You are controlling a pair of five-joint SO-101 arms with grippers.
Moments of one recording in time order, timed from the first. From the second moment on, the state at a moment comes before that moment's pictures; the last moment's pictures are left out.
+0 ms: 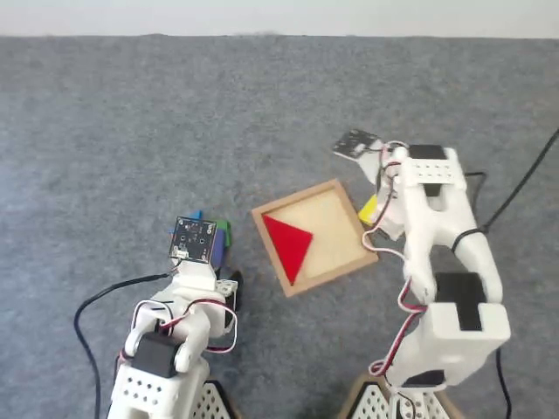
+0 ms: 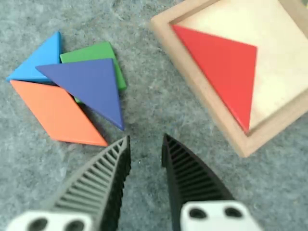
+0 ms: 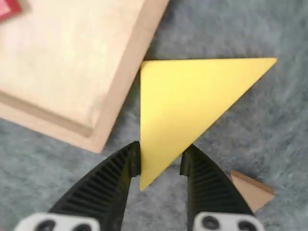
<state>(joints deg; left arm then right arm) 10.0 -102.7 97.1 72.0 13.3 -4.6 9.9 15.0 72.1 47.2</state>
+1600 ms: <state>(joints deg) 10.0 -102.7 97.1 72.0 13.3 -20.1 4.6 33.2 61.5 18.4</state>
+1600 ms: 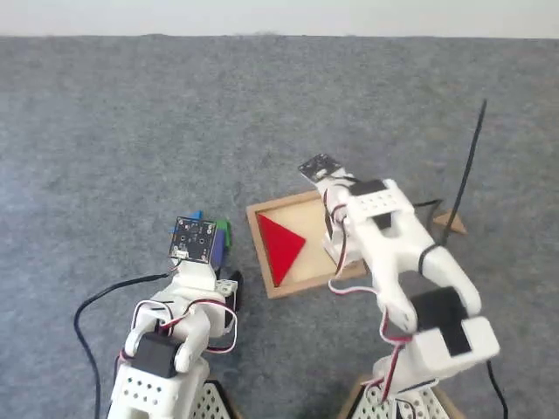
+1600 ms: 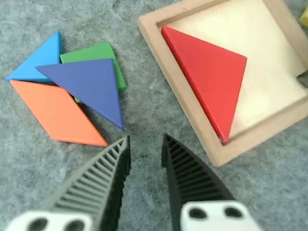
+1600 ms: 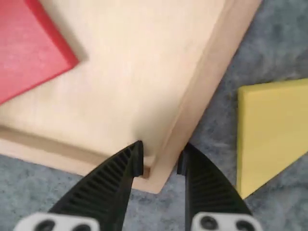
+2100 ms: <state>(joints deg) 10.0 -102.7 97.1 72.0 13.3 -18.8 -10.5 41.0 56.6 12.0</state>
